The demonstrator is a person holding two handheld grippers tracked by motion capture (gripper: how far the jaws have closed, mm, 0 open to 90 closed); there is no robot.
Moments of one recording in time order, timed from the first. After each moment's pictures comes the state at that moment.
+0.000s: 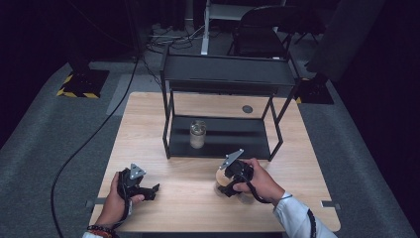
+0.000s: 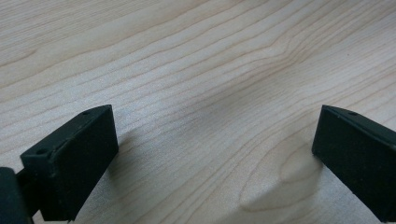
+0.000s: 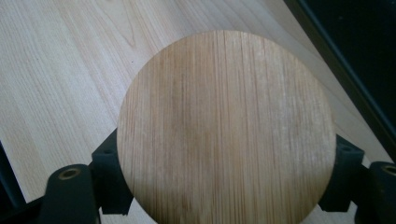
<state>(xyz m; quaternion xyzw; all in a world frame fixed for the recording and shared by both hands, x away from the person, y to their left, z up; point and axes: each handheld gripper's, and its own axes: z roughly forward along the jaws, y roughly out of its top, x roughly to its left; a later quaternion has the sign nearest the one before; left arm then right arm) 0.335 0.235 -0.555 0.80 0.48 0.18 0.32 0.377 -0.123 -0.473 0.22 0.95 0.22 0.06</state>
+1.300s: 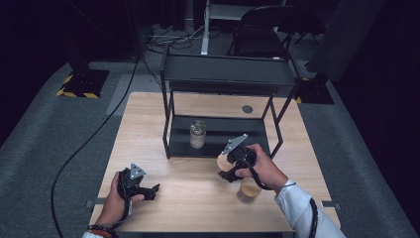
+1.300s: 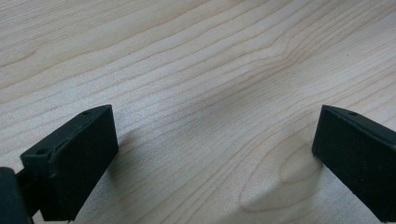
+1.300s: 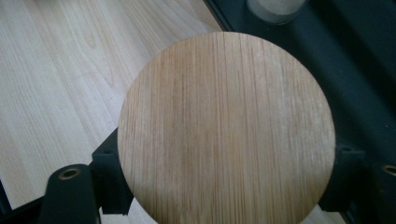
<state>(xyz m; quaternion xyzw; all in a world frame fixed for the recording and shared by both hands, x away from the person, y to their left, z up) 0.335 0.235 -0.555 0.80 0.47 0.18 0.32 0.401 -0.124 -0.434 0.22 0.94 0.24 0.09</state>
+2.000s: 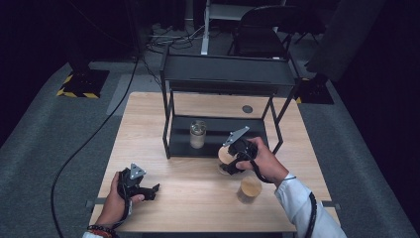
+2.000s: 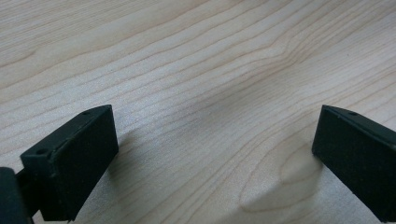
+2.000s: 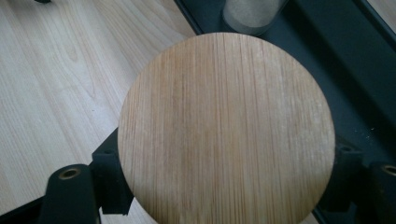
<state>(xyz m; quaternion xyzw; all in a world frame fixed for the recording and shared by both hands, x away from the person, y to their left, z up) 0.335 0.235 -0.555 0.80 0.47 0.18 0.32 0.417 -0.127 -0.424 0.23 0.94 0.24 0.10</state>
